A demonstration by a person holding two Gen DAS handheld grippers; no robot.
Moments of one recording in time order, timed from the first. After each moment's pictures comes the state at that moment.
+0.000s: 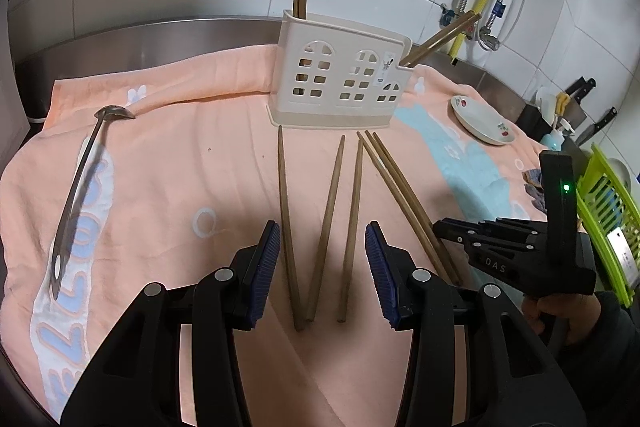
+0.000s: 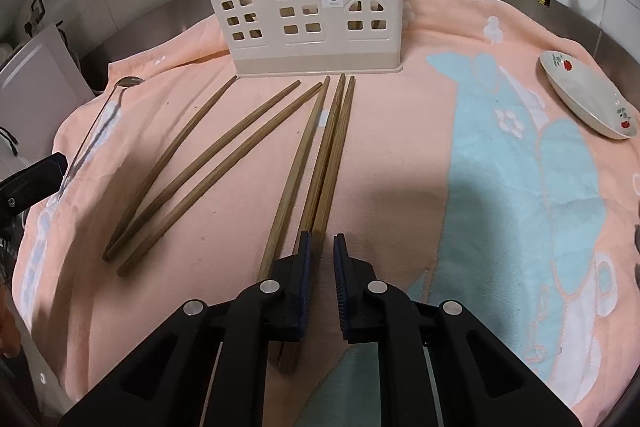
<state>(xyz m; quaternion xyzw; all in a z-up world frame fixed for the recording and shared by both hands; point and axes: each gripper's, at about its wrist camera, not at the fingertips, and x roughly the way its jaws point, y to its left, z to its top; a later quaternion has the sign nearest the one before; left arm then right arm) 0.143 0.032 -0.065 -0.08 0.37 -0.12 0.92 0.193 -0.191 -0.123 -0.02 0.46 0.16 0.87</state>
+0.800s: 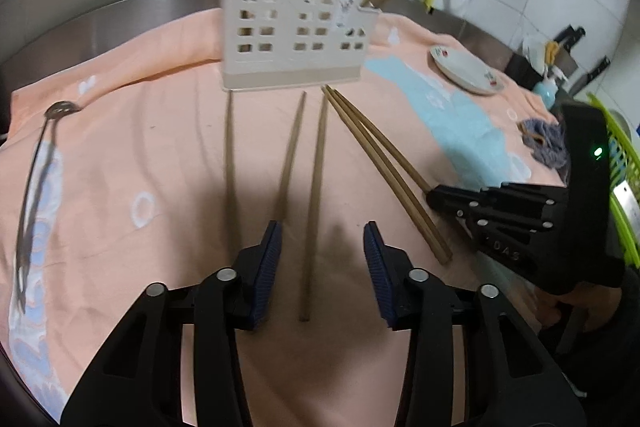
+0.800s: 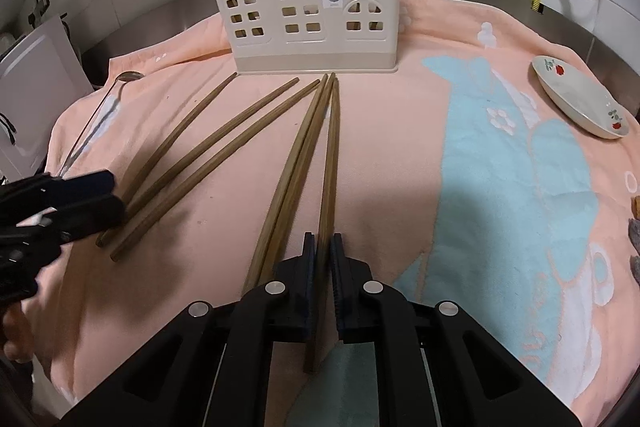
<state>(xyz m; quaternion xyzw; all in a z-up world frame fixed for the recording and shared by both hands) 0.163 -0.013 -0.102 -0.02 0.41 -0.17 0.90 0.179 -0.195 -0.127 -0.02 0.45 0.16 0.88</state>
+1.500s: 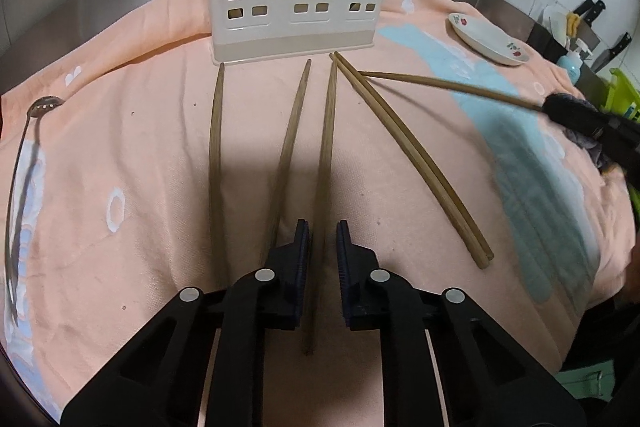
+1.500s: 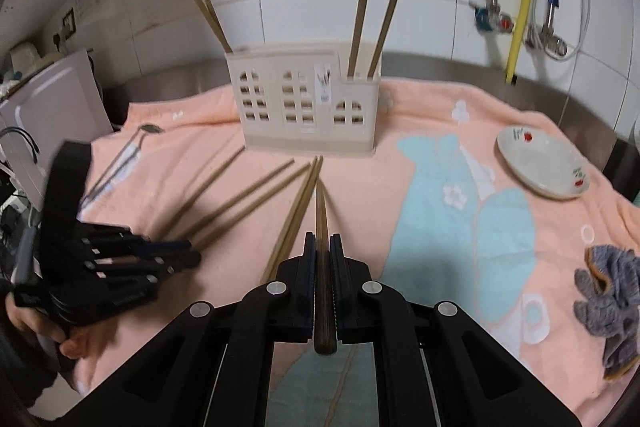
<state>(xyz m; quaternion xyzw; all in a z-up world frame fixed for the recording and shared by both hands) 0.189 -0.030 -0.131 0.01 0.45 -0.14 0.88 0.153 -0.220 -0.058 -0.04 0.34 0.17 0.92</state>
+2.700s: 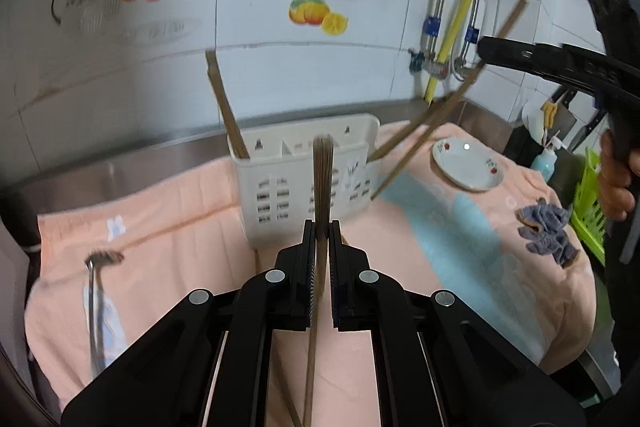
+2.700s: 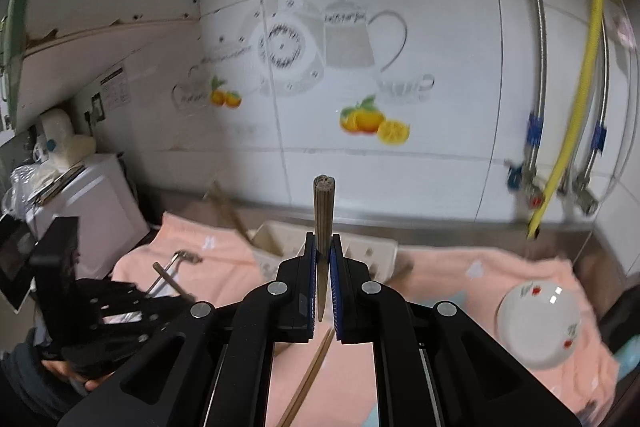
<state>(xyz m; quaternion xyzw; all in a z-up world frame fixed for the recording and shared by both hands) 0.218 -0.006 0.031 -0.01 0.31 -0.15 0.94 0.260 -0.216 0.121 -0.02 0.26 0.24 0.94</state>
